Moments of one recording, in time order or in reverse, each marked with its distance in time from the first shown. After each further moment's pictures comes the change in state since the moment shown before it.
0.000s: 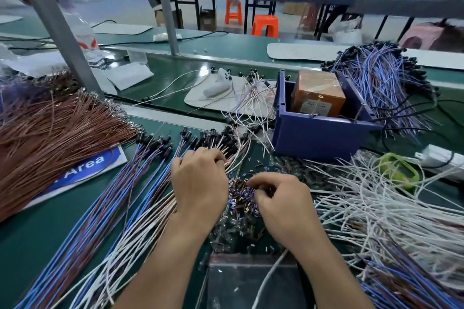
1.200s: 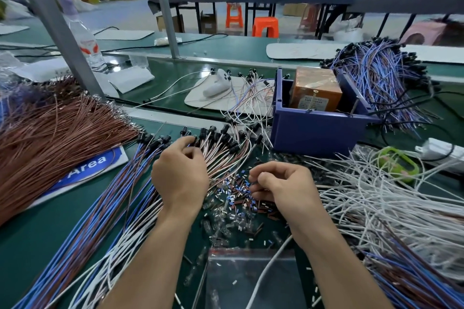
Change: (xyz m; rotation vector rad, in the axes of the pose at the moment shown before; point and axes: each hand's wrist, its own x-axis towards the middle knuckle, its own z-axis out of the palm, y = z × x) left_hand 0.012 -0.012 -0.010 -0.306 0.172 -0.349; right_hand 0.008 0.001 -0.007 0.563 -0.053 0.233
